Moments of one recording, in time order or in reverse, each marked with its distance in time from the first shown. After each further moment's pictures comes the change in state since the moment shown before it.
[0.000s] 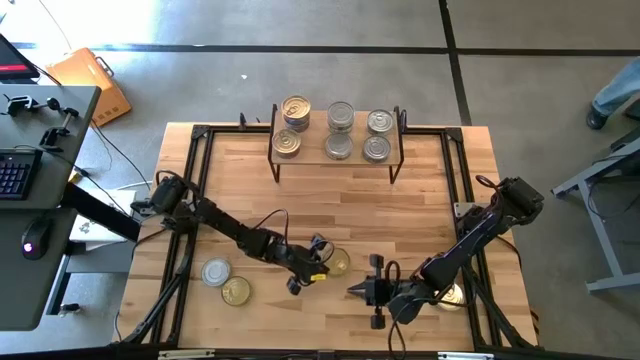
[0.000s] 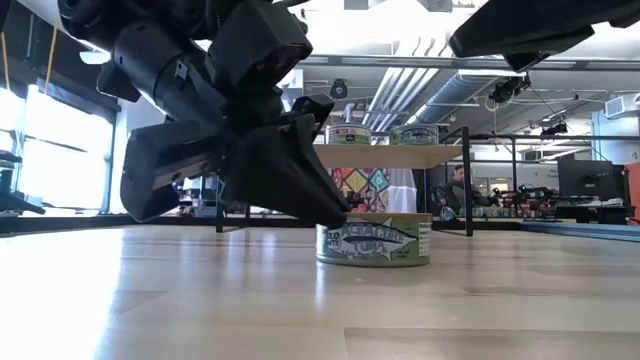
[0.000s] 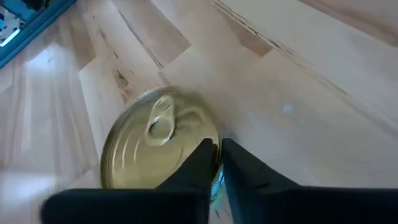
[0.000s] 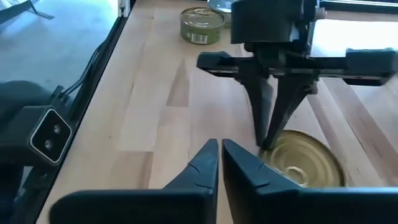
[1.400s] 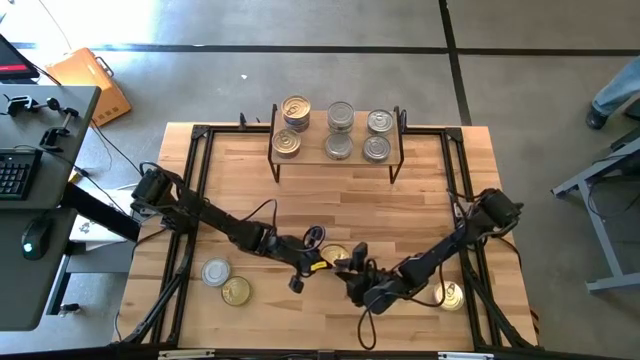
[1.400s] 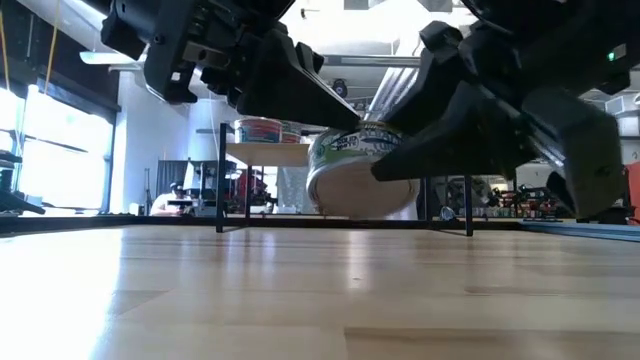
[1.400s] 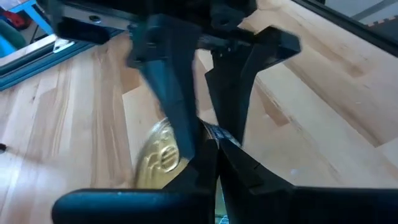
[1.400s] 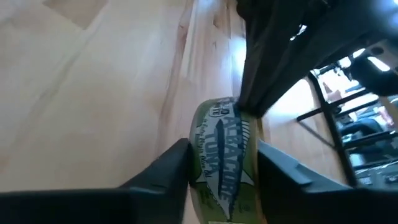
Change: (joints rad) left arm 0.007 -0.148 -0.002 0.008 -0.008 -0.186; right arm -0.121 0.203 0.002 0.136 0.190 -0.611
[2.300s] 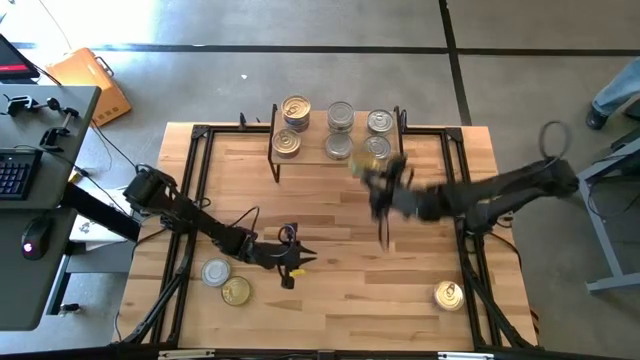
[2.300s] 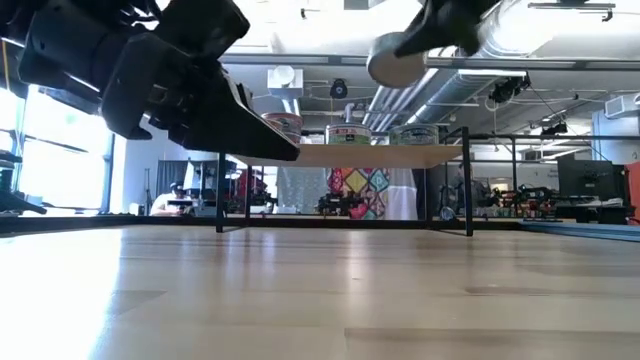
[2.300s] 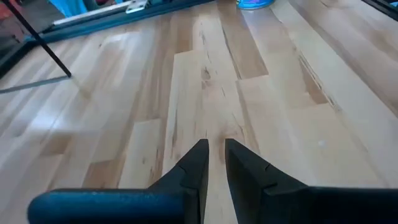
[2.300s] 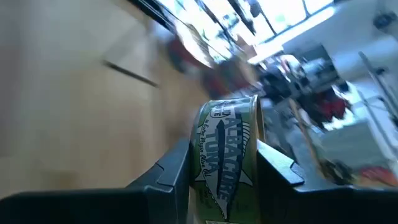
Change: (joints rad) left arm -0.085 -0.048 -0.254 0.243 -0.313 -0.244; right arm -0.413 -0.672 0.000 -0.440 0.043 -0.344
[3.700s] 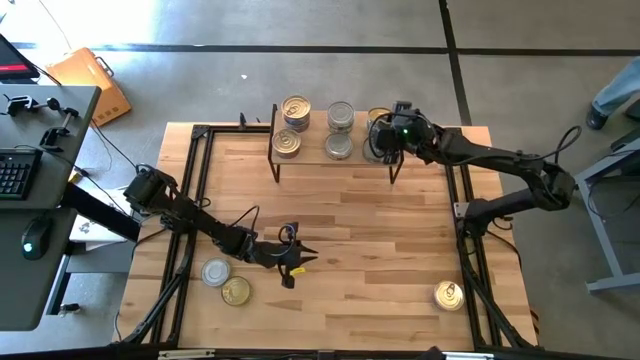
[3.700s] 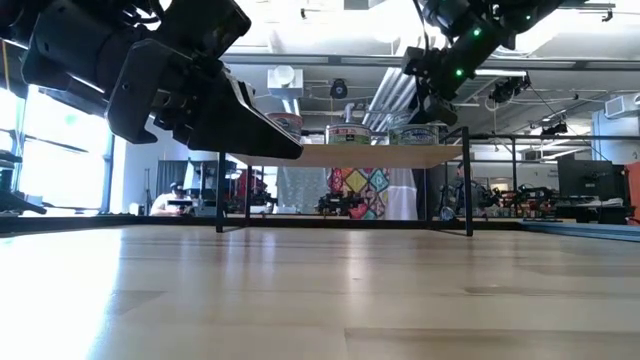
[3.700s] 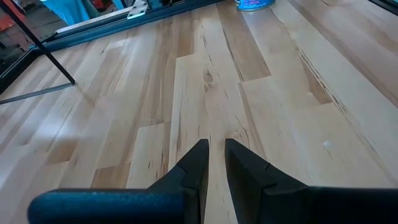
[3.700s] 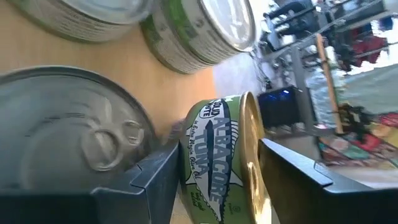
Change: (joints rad) left arm 0.006 0.001 -0.001 0.016 0.000 0.044; right arm -0.711 0.058 0.000 -0.013 -0.479 -0.269
